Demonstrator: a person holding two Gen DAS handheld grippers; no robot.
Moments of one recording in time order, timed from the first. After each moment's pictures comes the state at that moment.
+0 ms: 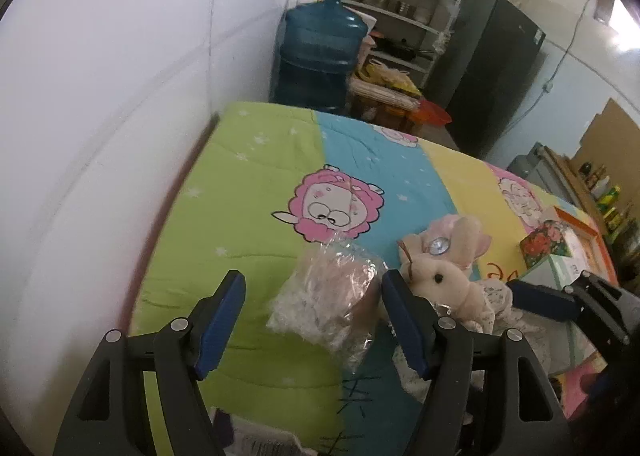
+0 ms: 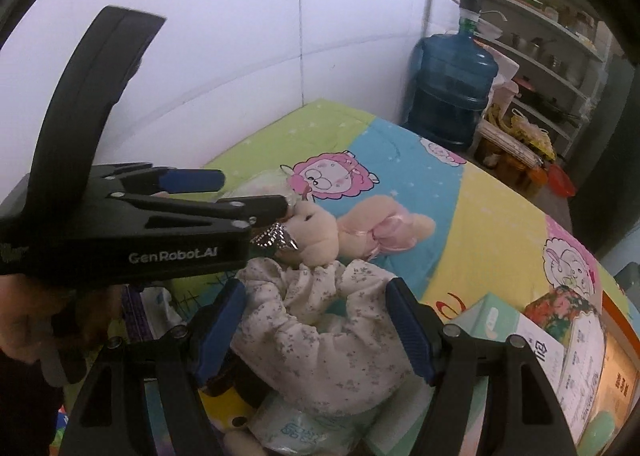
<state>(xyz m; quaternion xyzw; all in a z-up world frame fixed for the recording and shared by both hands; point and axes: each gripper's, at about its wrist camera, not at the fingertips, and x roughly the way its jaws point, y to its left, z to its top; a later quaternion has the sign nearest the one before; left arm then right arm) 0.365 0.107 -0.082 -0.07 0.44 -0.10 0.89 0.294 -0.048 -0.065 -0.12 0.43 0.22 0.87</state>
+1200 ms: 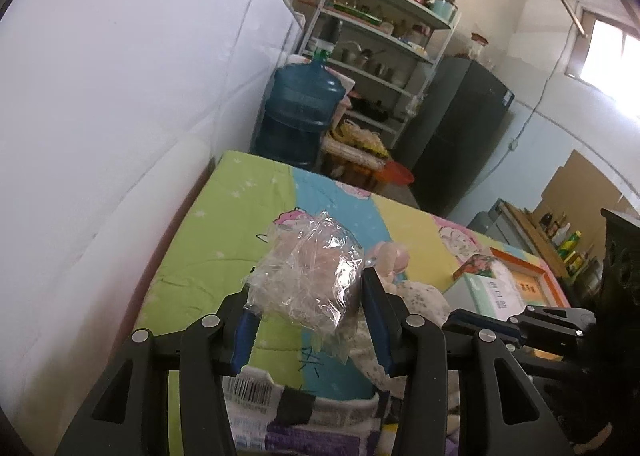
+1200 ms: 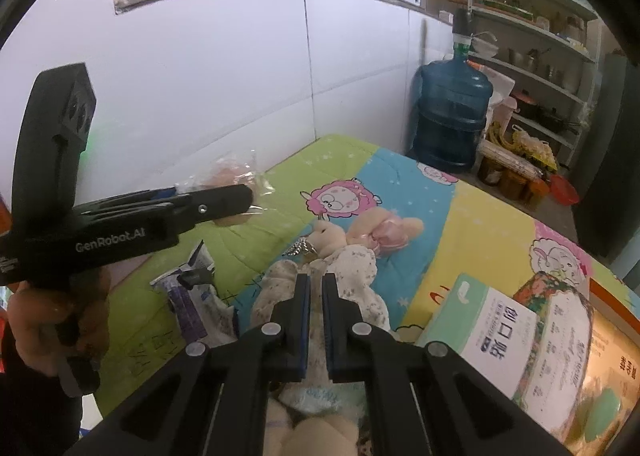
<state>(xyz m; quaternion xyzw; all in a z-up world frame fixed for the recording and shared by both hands) 0.289 0.132 -0.042 -0.14 0.34 -0.14 0.92 0.245 -0.069 -0.033 -0.07 0.37 0.24 0.89</state>
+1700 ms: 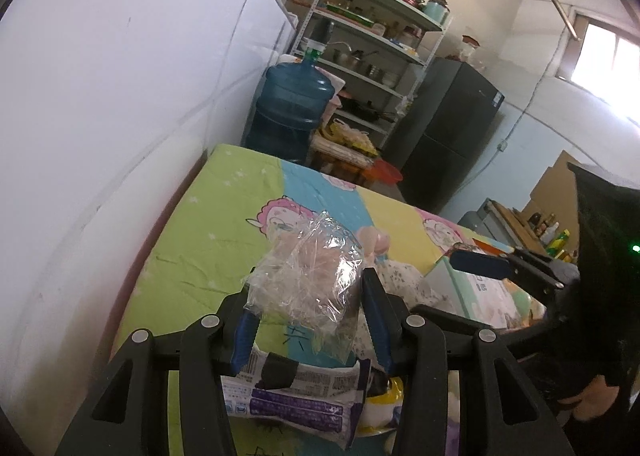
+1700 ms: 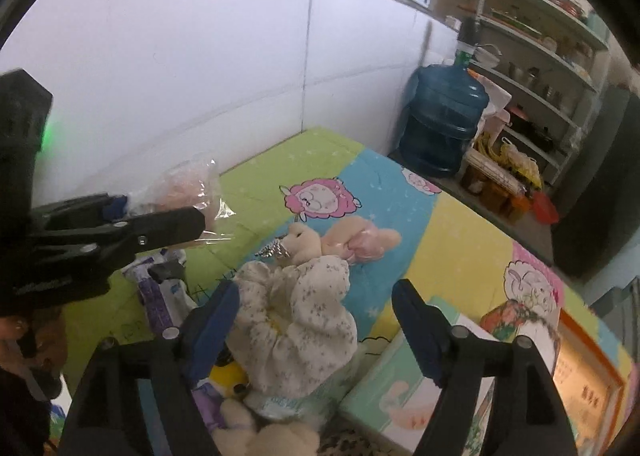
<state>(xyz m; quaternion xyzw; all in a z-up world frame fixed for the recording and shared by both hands) 0.263 0.138 -0.043 -0.15 0.34 -0.15 0.92 0.268 -0.055 -0.030 -0.15 0.39 0.22 0.88</state>
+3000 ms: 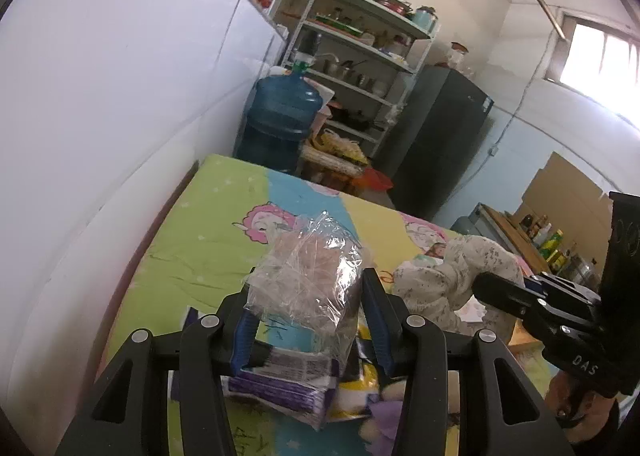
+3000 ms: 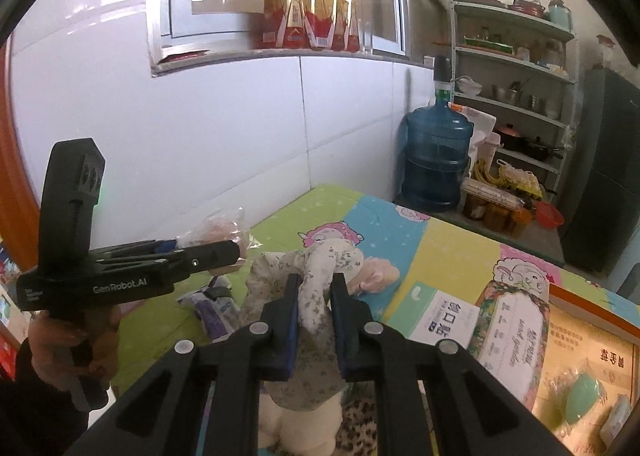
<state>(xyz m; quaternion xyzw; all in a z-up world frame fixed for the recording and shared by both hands) 0.238 0.122 -0.028 -0.15 0.31 -0.16 0.92 0.196 -0.106 0.006 -0.05 0.29 0.24 0.92</state>
